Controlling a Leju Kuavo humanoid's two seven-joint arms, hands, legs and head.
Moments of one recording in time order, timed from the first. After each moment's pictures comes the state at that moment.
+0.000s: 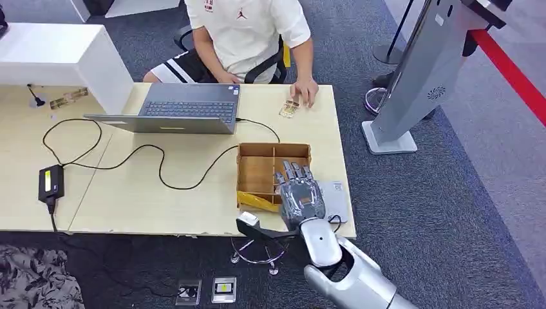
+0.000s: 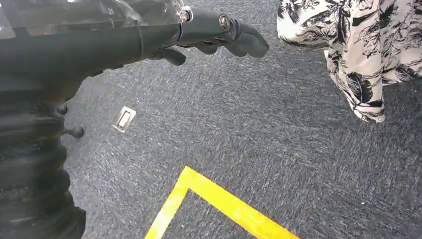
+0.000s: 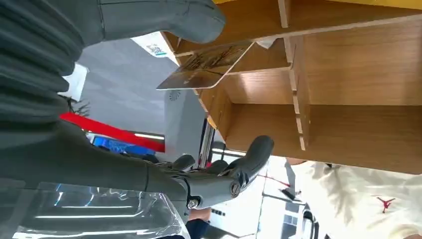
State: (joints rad) left arm -0.18 -0.12 1.53 -0.17 -1.18 0.62 -0.22; right arm -0.49 -0.08 1.01 -1.13 1.17 0.02 0.43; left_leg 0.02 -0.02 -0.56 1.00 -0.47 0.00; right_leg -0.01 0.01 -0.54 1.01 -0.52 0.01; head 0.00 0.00
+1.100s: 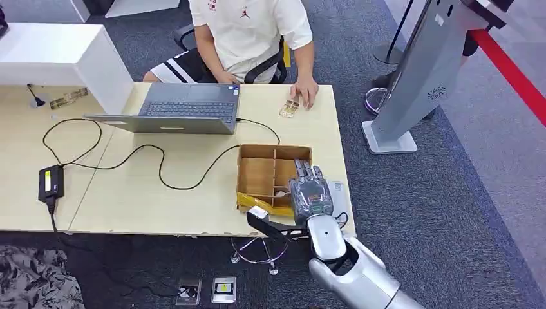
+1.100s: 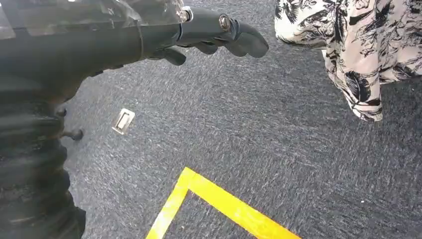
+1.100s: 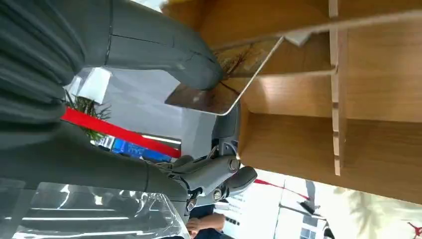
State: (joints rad) left arm -0.18 -0.12 1.53 -0.17 -1.20 0.62 -0.22; right arm -0.50 -0.08 0.97 -1.08 1.17 0.04 0.44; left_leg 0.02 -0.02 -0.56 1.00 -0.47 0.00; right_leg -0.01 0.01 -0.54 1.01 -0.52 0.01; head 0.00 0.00
